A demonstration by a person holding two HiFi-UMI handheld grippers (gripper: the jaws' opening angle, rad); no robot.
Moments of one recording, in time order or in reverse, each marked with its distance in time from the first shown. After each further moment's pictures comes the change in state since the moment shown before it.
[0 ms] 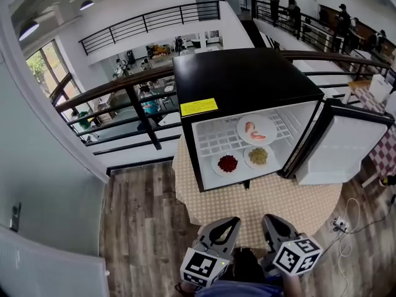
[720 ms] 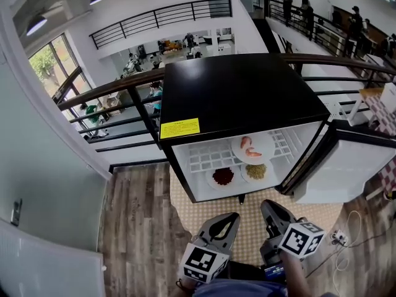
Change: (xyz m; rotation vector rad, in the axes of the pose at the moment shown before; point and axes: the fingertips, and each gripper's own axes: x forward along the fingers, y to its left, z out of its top) left arm 0.088 0.024 0.018 -0.013 0.004 0.080; right arm 0.070 -0.063 0.079 0.178 -0.014 0.182
